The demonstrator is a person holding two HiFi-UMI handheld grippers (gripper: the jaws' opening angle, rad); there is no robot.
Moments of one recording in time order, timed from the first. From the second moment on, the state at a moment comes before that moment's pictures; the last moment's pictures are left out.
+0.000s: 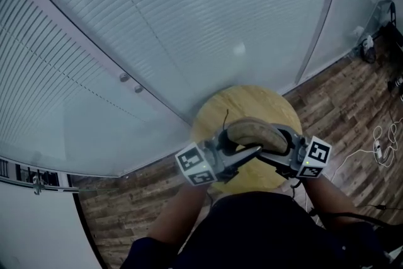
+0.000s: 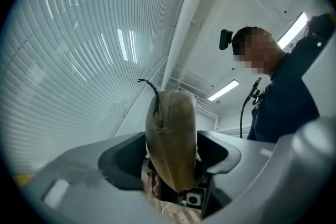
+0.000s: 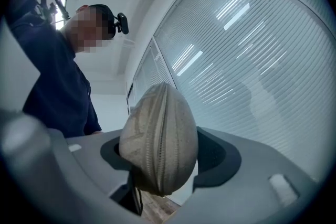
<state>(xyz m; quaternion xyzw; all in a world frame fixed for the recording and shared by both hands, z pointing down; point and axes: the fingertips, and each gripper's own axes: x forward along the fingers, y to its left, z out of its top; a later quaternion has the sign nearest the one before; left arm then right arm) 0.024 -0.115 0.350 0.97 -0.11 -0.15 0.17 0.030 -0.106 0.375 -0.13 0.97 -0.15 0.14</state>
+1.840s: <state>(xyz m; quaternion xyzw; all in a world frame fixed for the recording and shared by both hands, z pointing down) 0.041 -0.050 0.427 0.99 0.05 0.14 0.05 0.023 -0.083 0.345 0.10 0.97 -0.19 0.07</state>
